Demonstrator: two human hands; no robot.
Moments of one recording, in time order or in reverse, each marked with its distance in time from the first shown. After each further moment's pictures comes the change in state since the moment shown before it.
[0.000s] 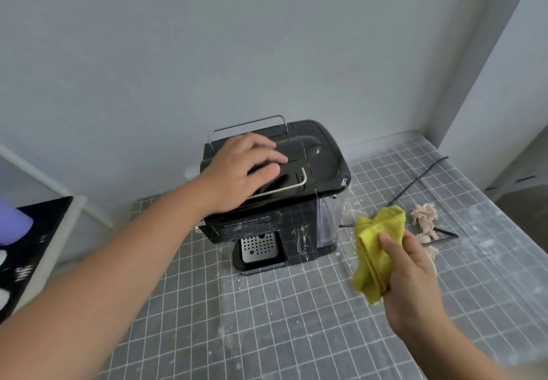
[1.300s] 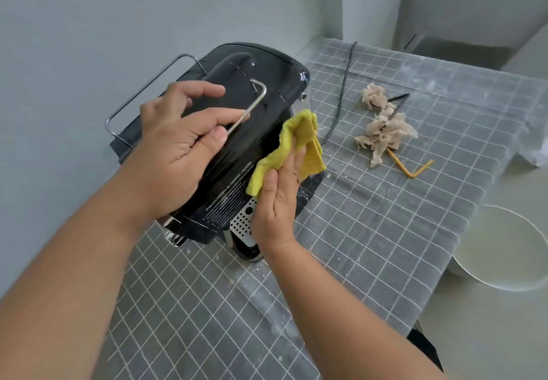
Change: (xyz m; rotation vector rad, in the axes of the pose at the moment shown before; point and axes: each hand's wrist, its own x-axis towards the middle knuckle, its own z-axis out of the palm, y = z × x) left_hand -0.010 -0.039 0.012 0.001 -0.074 0.413; right_hand 0.059 0.172 0.180 -0.187 0.546 -0.684
